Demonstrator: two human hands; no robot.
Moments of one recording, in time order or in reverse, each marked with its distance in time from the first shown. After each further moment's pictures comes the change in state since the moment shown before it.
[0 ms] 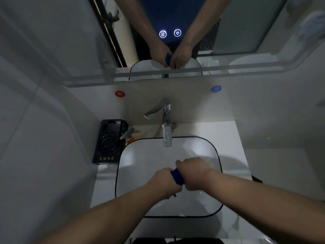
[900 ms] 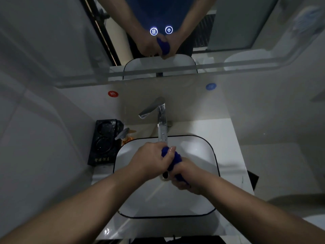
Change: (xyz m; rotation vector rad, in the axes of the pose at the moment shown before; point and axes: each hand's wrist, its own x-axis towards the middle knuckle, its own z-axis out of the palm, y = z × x) left_hand -0.032 0.023 -0.076 0.133 0.477 0.500; right_hand -0.018 -0.018 -0.013 1.907 -0.136 0.106
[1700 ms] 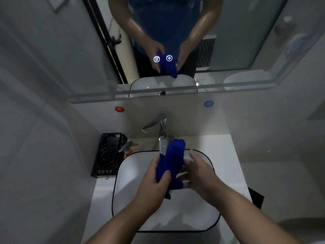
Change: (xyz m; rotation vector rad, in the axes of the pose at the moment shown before) left_hand -0.064 0.049 0.005 -0.782 0.075 -0.323; right_hand -0.060 -0.037 -0.003 0.032 0.178 -0.160
